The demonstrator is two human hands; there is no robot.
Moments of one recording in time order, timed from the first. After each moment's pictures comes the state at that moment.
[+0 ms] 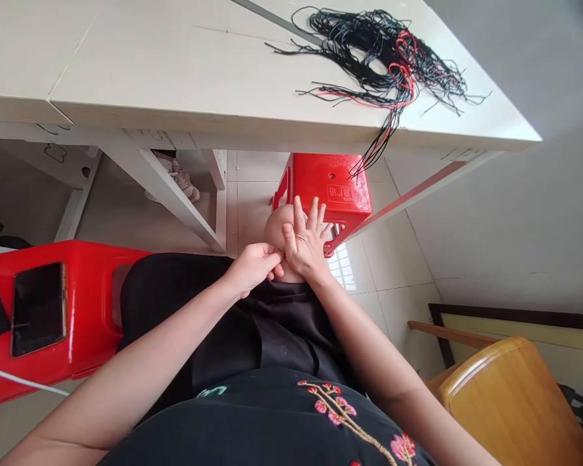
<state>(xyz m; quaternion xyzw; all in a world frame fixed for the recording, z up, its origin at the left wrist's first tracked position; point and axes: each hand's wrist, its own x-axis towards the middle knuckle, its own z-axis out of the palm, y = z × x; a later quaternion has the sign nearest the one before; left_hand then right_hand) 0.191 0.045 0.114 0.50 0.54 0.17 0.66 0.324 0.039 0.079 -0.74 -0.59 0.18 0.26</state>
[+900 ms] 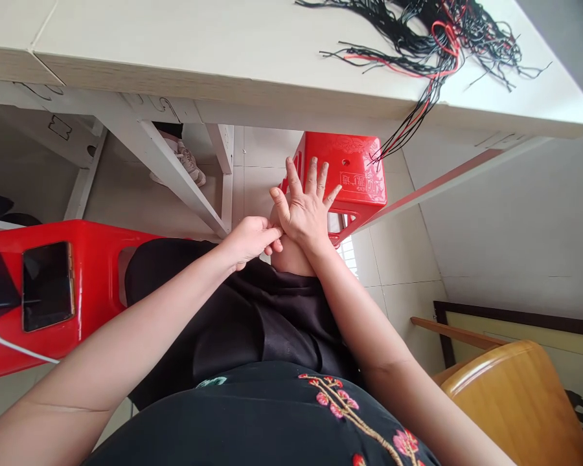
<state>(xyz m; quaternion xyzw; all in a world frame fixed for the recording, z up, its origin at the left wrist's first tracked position) 0.185 0.070 0.123 0.50 0.56 0.17 0.64 0.310 0.079 0.098 -0.75 -0.63 0.06 0.17</state>
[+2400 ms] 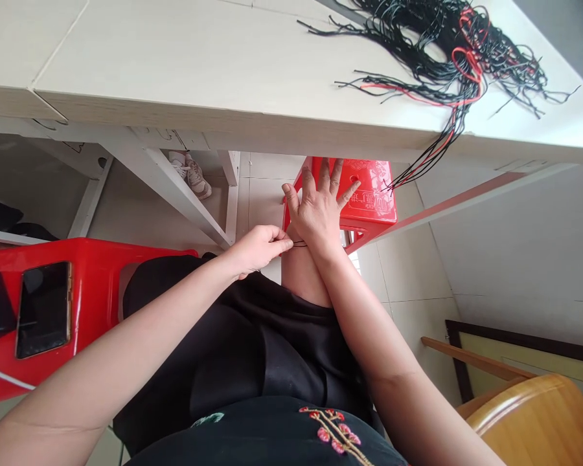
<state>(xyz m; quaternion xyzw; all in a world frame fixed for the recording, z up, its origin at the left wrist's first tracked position) 0.181 0.104 0.116 0.56 0.54 0.15 0.62 0.318 0.124 0.099 -0.75 -0.63 -0.01 0.18</state>
